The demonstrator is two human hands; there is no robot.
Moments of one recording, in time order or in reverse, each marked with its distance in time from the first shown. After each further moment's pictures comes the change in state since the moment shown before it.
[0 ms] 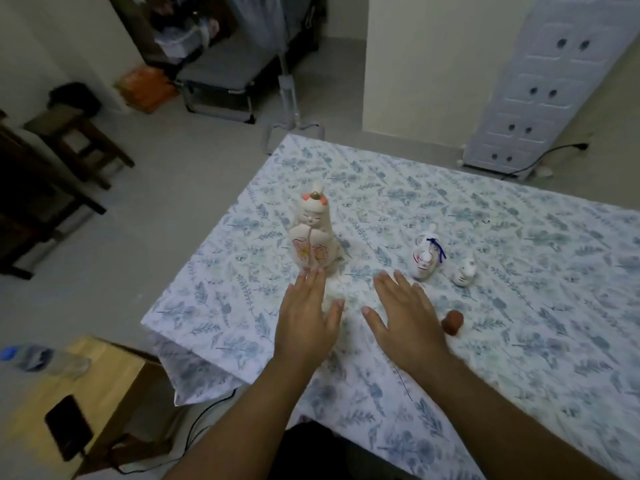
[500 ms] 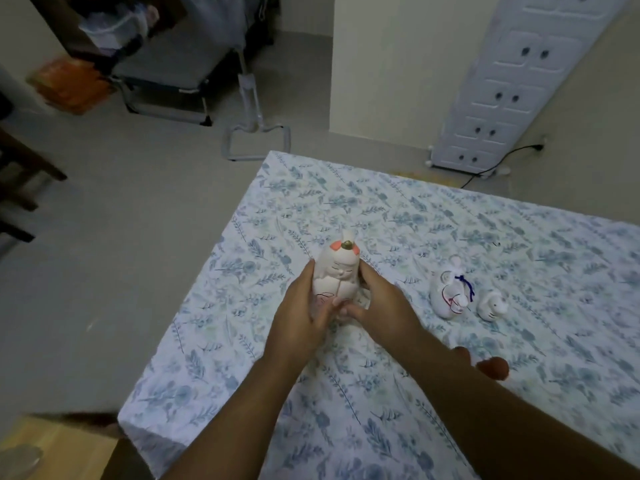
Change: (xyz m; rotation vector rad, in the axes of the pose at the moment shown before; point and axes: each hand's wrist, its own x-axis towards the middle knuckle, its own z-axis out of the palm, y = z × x) left_hand 0.129 -0.071 -0.039 -0.491 -0.162 0.021; right_hand 0.144 -0.068 0.013 0.519 0.012 0.155
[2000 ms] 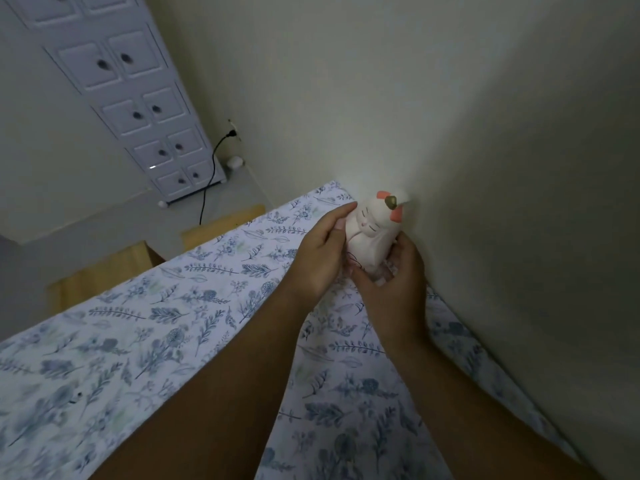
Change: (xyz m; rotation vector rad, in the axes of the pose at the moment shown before) left_hand 0.104 0.385 0.696 -0.367 -0.881 0.151; right_hand -0.162 0.452 -0.486 0.351 1.363 0.262
